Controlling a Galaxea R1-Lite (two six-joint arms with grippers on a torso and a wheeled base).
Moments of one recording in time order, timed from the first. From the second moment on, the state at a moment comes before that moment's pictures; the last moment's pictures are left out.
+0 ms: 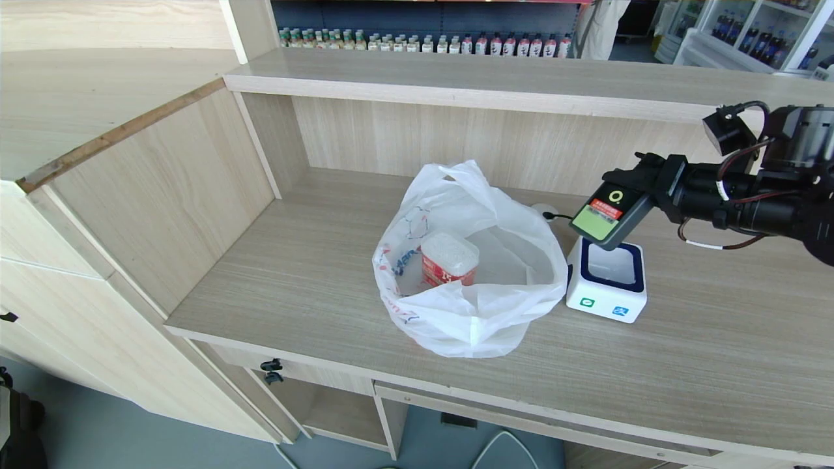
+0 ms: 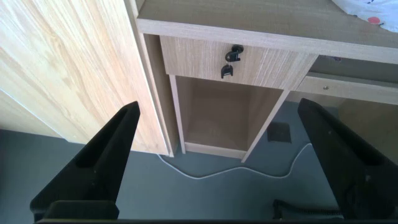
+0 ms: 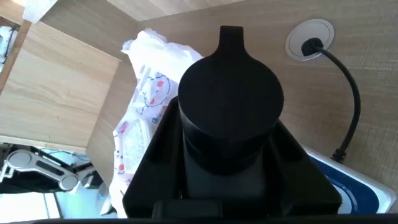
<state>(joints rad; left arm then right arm) -0.08 0.09 0.00 0.00 0.00 0.00 -0.01 1.78 -1.18 -0.47 0.61 0.48</state>
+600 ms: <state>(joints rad) -0.08 0.09 0.00 0.00 0.00 0.00 -0.01 1.85 -1.17 -0.51 0.61 0.50</state>
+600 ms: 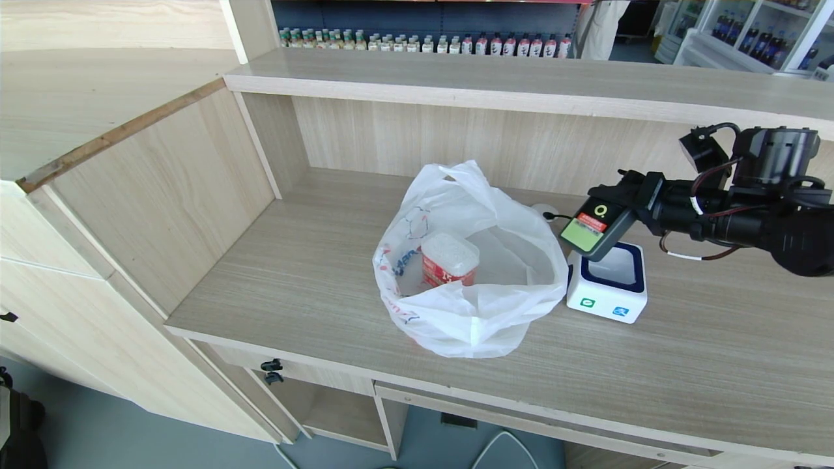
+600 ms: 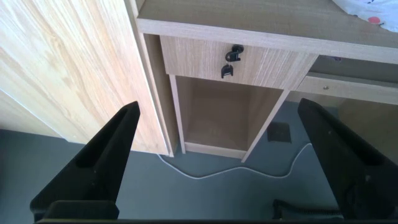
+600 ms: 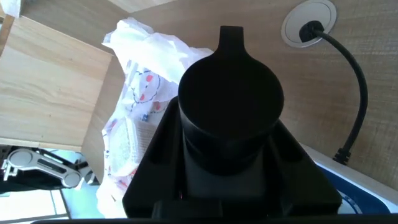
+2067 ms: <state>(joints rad) -0.08 0.09 0.00 0.00 0.00 0.00 0.18 1.48 -1.09 -0.39 0.14 -0.24</state>
